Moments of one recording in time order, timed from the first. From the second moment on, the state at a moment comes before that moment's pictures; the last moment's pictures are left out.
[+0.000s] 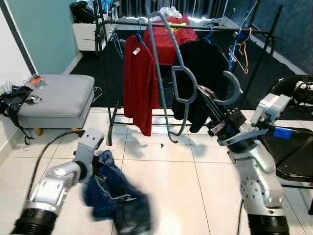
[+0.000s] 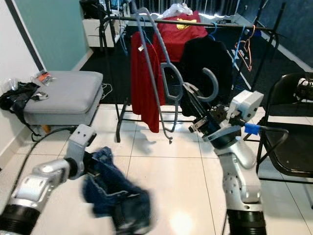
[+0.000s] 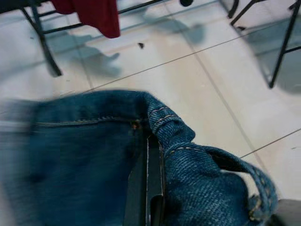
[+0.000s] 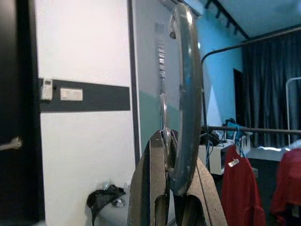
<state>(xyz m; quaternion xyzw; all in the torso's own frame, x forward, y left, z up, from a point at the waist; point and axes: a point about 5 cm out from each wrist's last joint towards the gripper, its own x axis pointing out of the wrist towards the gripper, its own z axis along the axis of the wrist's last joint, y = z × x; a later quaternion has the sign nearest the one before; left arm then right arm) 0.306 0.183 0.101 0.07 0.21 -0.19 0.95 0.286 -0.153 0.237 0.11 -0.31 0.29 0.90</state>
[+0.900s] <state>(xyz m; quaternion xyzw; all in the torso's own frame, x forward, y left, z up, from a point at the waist) 0.301 0.152 0.100 0.04 0.14 -0.09 0.98 0.335 -0.172 0.122 0.02 0.09 0.03 1.00</state>
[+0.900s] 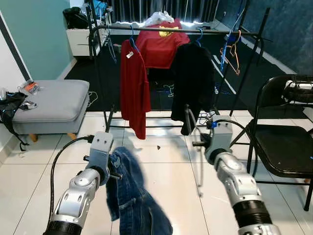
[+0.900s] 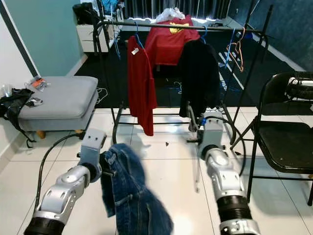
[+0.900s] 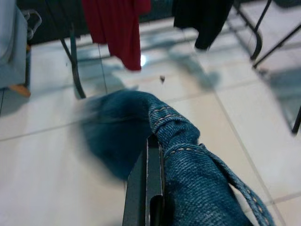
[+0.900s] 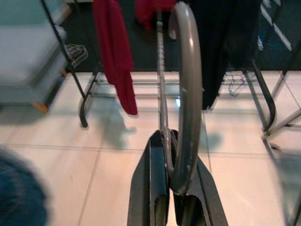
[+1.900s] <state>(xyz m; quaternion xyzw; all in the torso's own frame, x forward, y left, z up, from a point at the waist) 0.301 0.133 0.117 0.00 0.08 -0.13 0.99 0.328 -0.167 0.123 0.03 0.06 0.04 1.00</state>
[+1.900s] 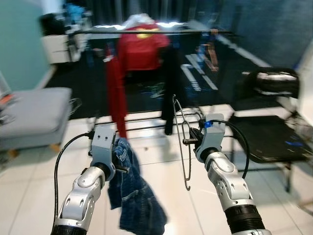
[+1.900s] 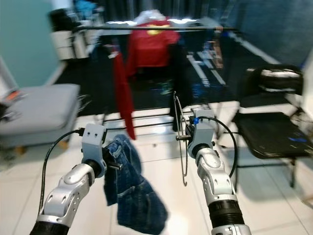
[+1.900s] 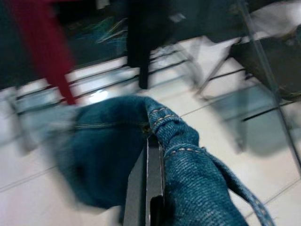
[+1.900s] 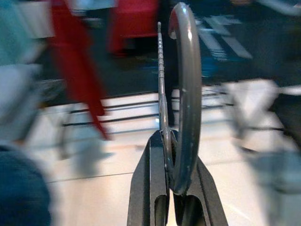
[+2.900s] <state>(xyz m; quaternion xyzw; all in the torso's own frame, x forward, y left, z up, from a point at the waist) 0.303 0.136 0.123 -0.01 0.06 -0.13 0.99 0.333 -0.169 0.148 0.04 0.02 0.04 1.00</state>
